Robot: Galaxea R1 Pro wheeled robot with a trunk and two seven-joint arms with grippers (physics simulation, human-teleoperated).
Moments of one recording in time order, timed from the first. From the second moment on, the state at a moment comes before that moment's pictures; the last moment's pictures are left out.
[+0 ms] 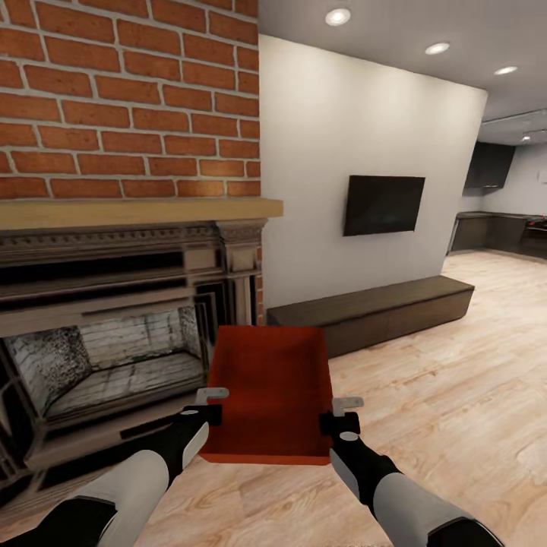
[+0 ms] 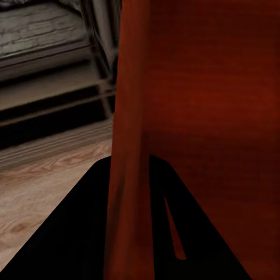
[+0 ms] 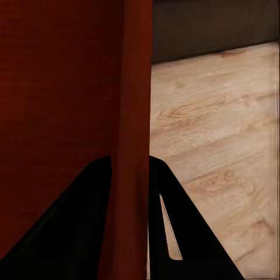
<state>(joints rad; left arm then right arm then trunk) -0.79 -0.09 -0.11 -0.27 0.12 0.17 0.20 -0.72 0.12 0.25 -0.26 -0.12 -0.05 -0.29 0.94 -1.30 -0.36</state>
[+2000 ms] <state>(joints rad) -0.79 -0.09 -0.11 -0.27 0.12 0.16 0.20 -0.72 0.12 0.25 -0.26 -0.12 -0.05 -0.29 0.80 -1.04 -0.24</state>
